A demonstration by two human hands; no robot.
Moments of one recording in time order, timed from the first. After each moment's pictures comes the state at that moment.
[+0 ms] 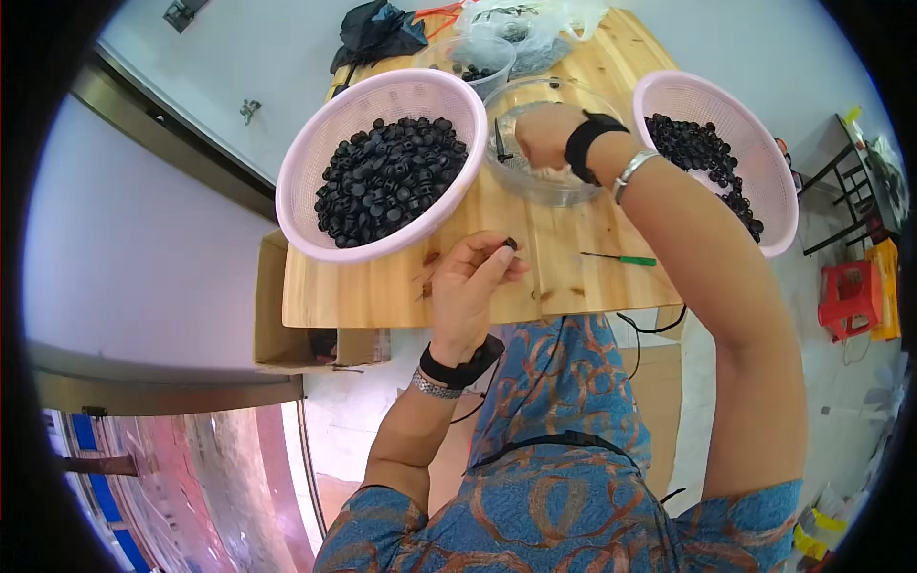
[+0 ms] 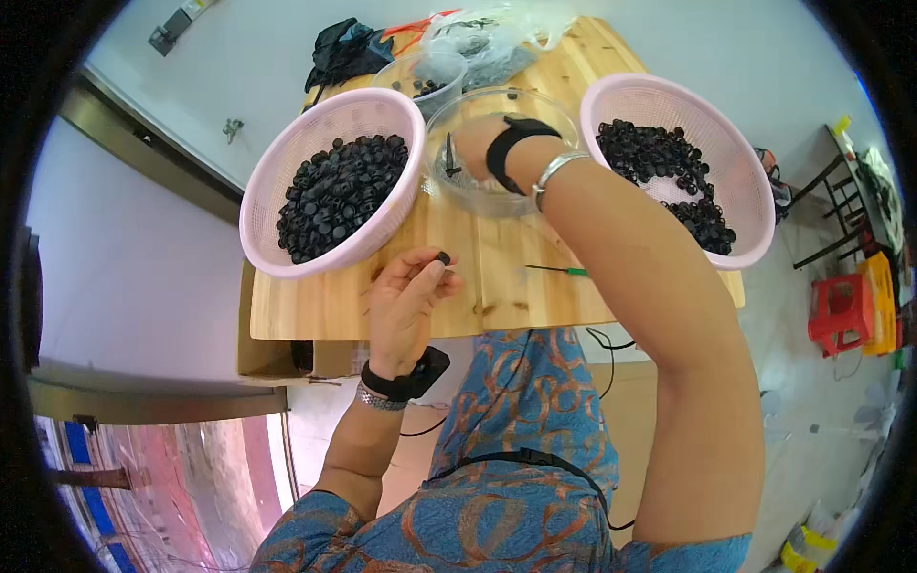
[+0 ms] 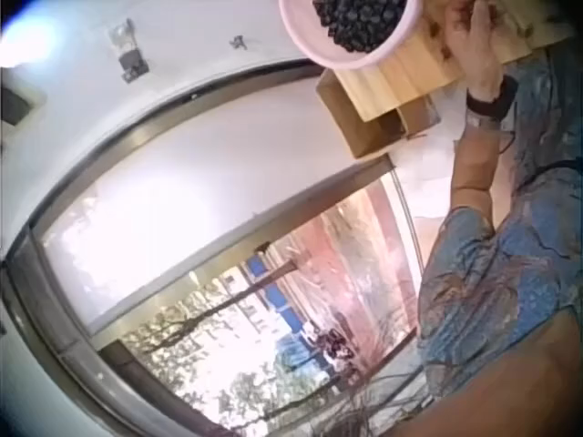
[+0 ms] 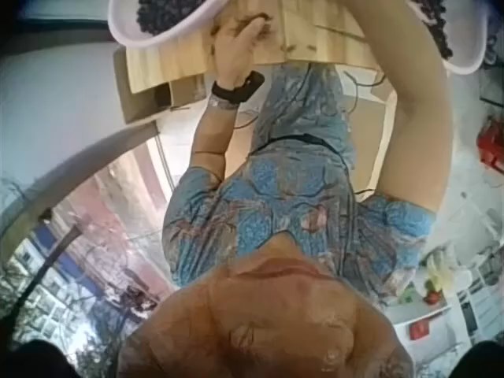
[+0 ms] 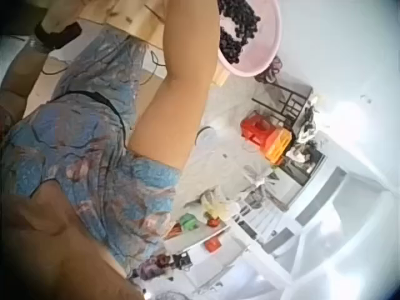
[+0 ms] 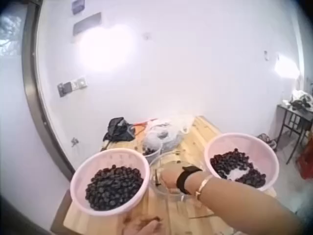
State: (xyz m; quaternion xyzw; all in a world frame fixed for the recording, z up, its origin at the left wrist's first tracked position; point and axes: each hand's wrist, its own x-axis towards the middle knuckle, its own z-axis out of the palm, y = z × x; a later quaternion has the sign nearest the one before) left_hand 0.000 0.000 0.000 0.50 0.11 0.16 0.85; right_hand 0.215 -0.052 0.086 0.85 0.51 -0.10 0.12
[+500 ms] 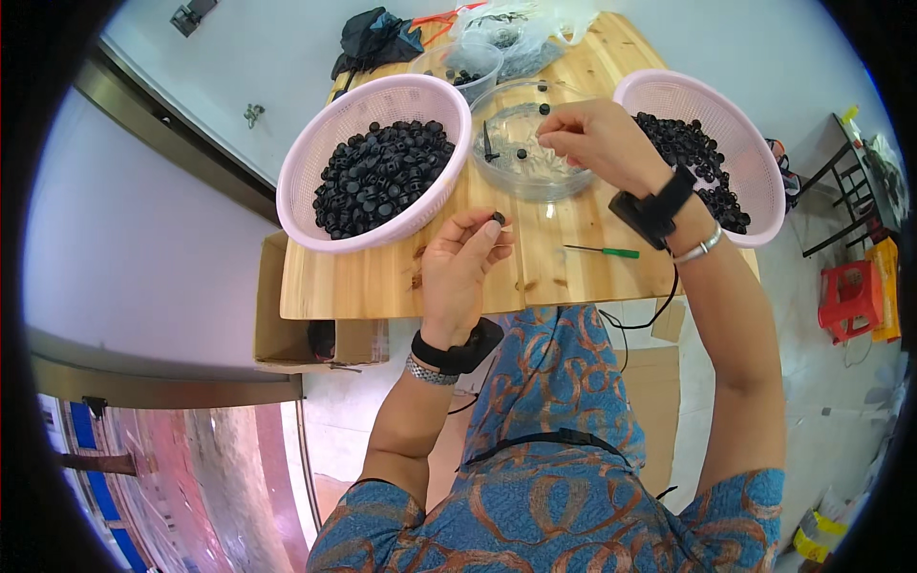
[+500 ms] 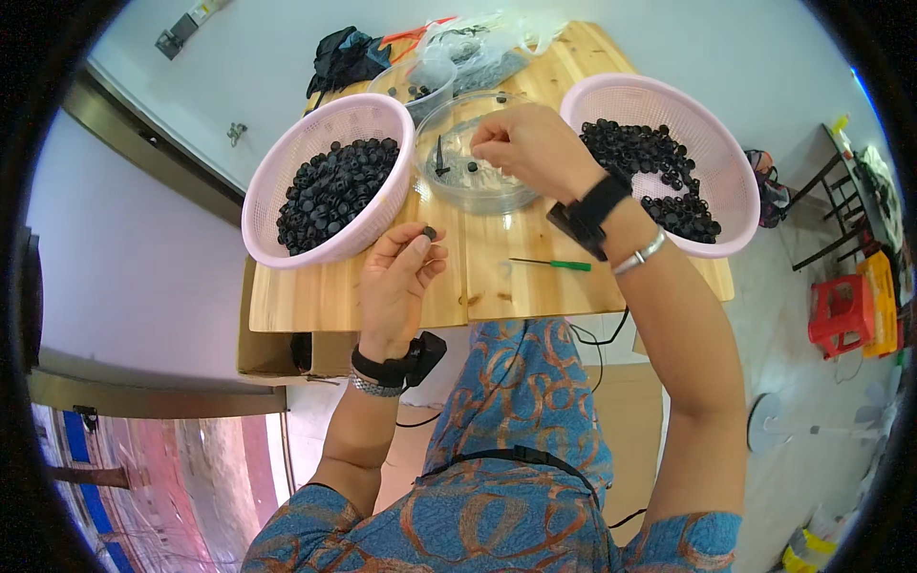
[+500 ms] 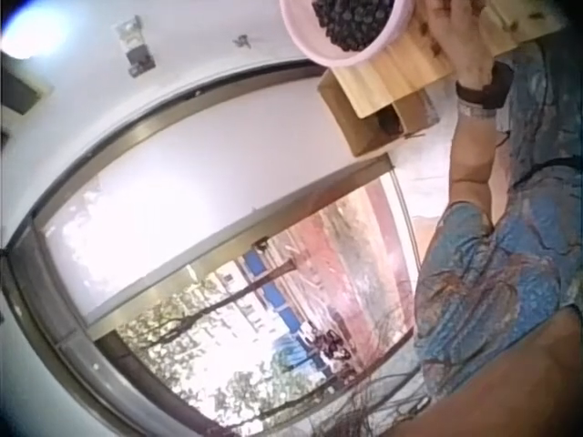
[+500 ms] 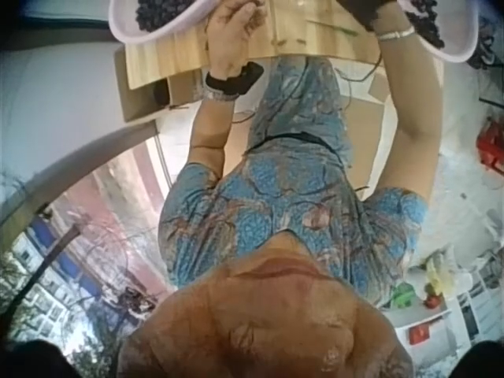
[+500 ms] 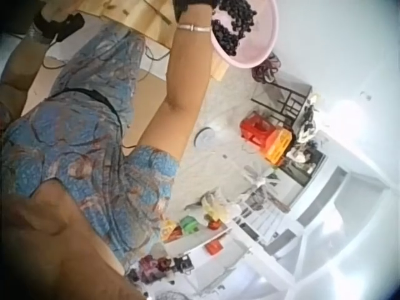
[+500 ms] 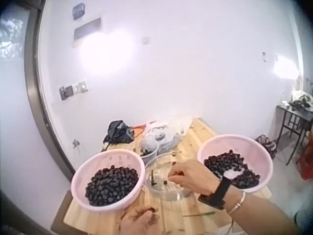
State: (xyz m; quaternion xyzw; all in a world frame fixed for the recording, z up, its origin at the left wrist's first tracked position) left_hand 0.009 -0.009 0.018 0.48 0.11 0.19 0.85; right_hand 0.178 -0.136 0.100 0.80 0.43 -0.06 -0.41
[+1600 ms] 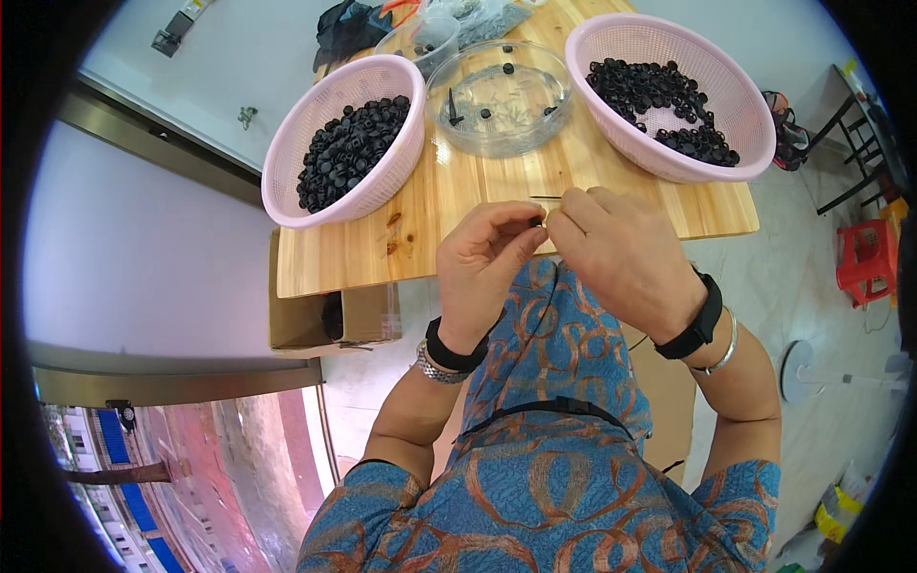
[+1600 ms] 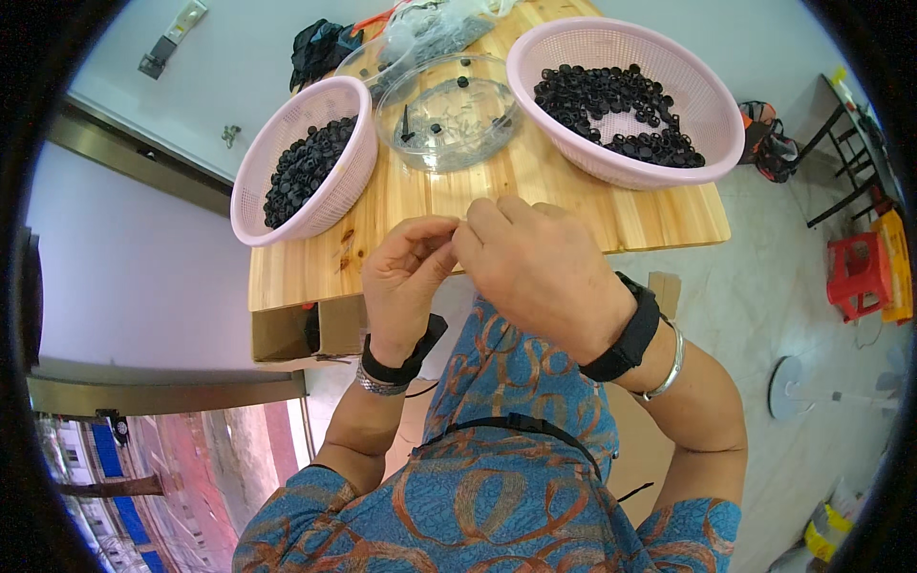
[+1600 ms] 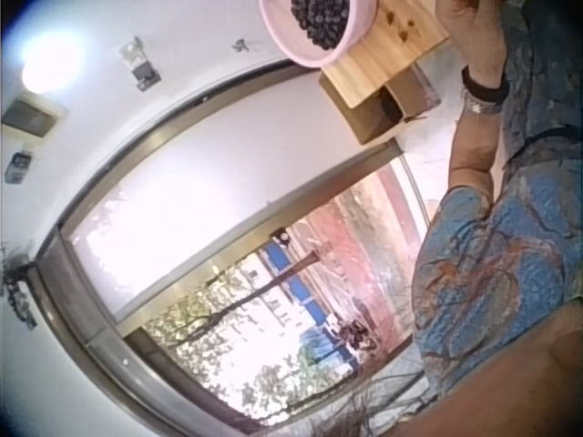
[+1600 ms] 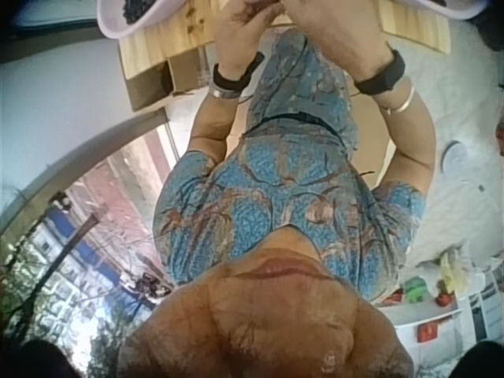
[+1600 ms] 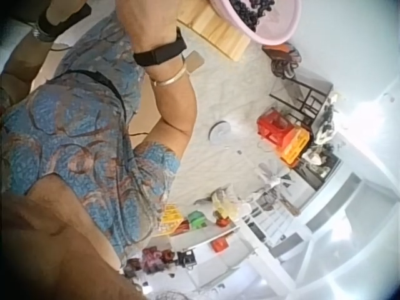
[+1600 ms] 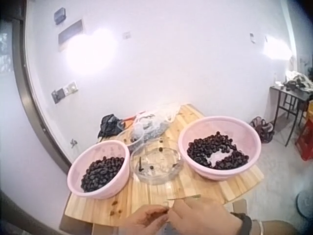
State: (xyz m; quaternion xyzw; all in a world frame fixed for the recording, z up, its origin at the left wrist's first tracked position) left_hand -0.010 -0.080 0.031 0.66 0.01 0.19 0.72; right_hand 0.057 -0.229 0.087 0.80 0.54 0.20 -0.18
